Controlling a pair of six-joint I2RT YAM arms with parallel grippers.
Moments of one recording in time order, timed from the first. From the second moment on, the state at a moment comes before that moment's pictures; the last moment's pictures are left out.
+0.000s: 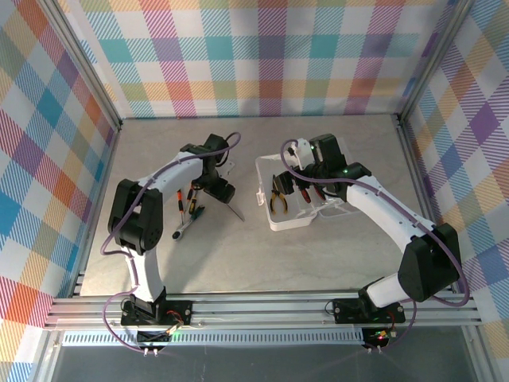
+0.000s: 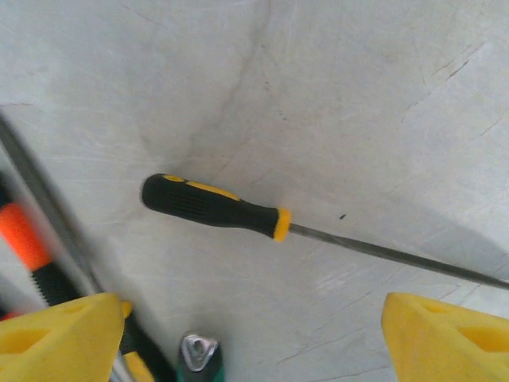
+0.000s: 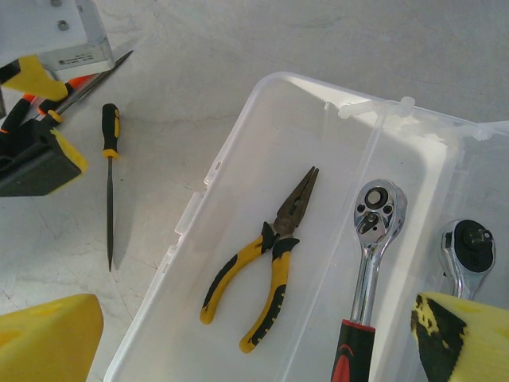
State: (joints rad) left arm -0.40 1.90 1.48 -0.92 -0.06 0.19; right arm 0.48 1.45 1.17 -0.49 -0.20 -0.04
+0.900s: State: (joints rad) left arm -0.43 2.05 1.50 -0.85 -0.15 0.86; right arm 0.48 1.45 1.17 -0.49 -0.20 -0.04
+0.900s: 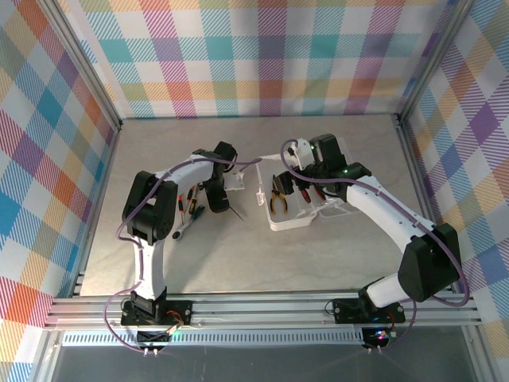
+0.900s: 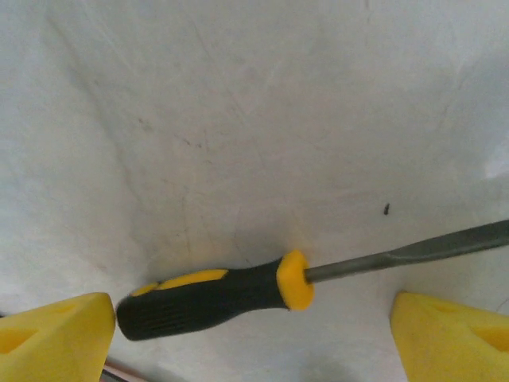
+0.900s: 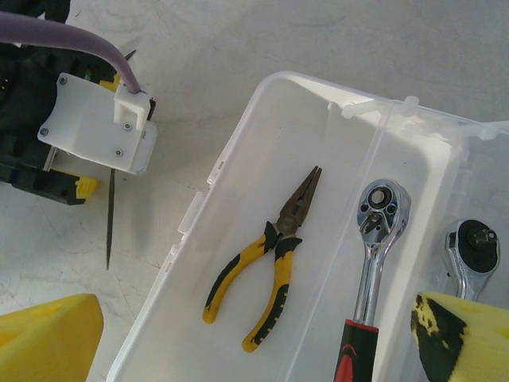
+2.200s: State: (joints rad) left arm -0.43 2.14 1.62 -1.03 -0.07 0.69; right arm 0.48 1.45 1.17 -0.51 -0.20 -0.04
